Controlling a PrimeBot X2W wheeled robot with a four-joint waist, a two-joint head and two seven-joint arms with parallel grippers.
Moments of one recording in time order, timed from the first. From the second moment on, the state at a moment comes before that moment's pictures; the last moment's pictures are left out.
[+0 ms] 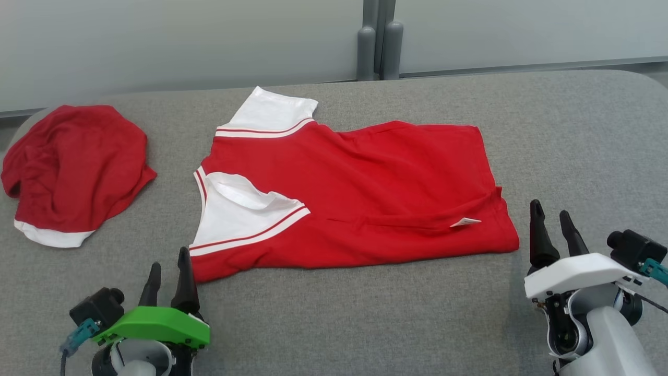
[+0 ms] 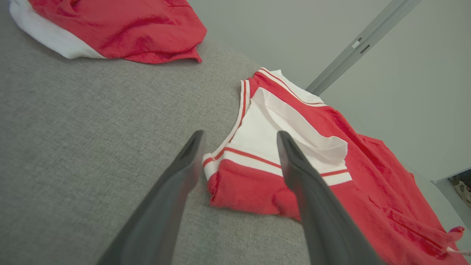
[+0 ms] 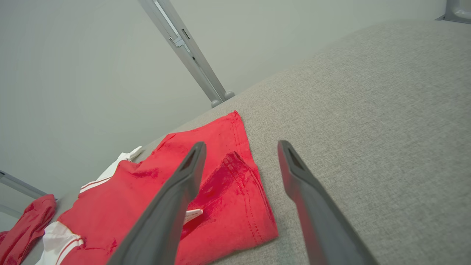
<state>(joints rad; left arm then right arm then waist) -0.20 0.07 -0.06 0.53 -0.69 -0.09 -0.22 -0.25 -0.05 -0.10 0.45 0.52 0.13 -0.17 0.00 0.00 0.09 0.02</state>
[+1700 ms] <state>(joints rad) -0.19 0.05 -0.10 0.48 -0.96 -0.08 -0.20 -0.22 -0.05 -0.01 0.56 0.65 0.13 -0.07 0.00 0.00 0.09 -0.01</state>
